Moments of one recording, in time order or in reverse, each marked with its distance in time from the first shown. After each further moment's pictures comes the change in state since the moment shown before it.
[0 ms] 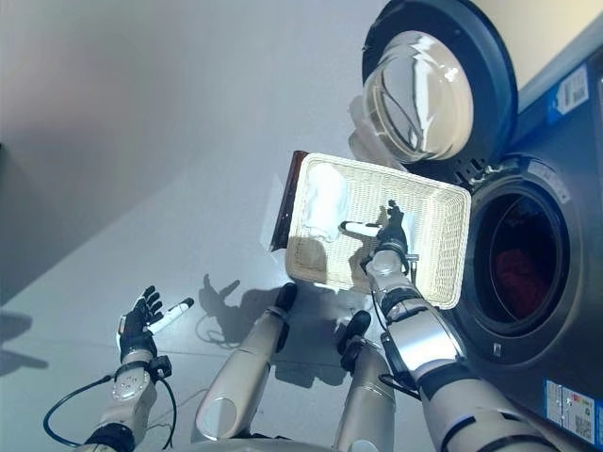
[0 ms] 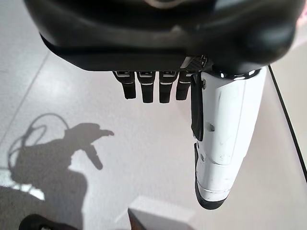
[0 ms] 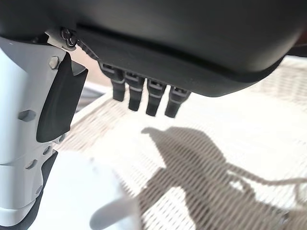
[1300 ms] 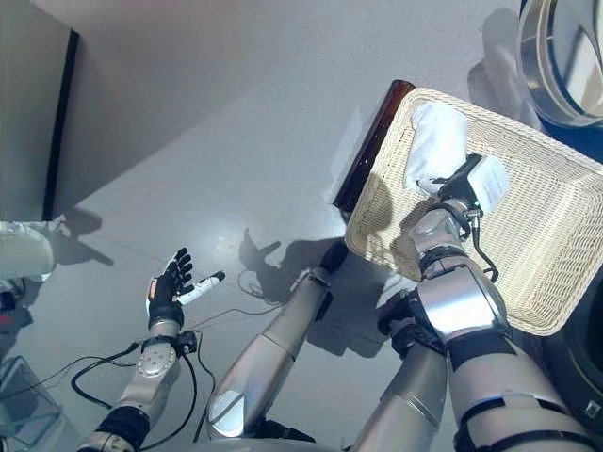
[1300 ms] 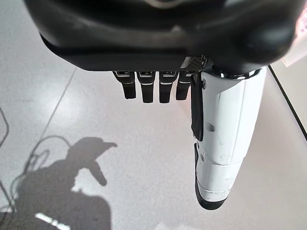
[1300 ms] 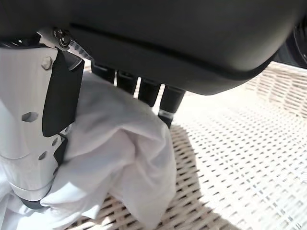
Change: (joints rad) left arm -0.009 -0.030 -0.195 -0.240 0.076 0.011 0.067; right arm -0.214 -0.212 0.045 0.173 -0.229 0.113 -0.230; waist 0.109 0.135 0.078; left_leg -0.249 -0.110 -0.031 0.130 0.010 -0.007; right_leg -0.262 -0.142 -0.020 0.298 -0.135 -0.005
